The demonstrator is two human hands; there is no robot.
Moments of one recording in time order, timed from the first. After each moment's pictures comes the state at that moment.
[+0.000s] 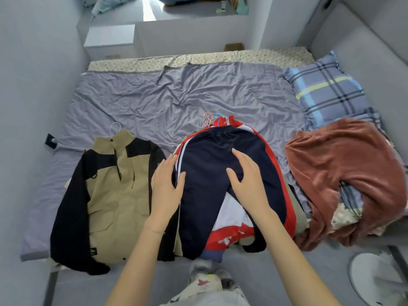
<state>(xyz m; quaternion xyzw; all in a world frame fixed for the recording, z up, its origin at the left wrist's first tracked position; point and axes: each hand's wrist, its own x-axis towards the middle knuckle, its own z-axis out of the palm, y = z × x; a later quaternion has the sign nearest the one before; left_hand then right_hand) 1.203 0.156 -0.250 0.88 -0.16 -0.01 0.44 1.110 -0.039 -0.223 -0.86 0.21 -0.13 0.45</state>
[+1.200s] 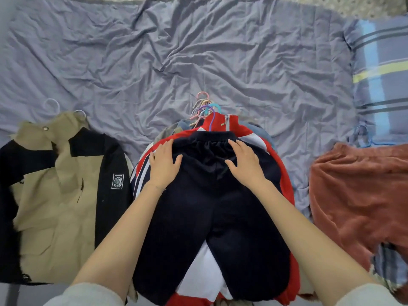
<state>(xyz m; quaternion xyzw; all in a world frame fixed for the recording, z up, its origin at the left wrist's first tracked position) 1.456 -0.046 -0.518 0.96 -0.08 -0.18 0.21 1.374 -0.287 -0.508 -0.94 0.14 0.16 0.28</state>
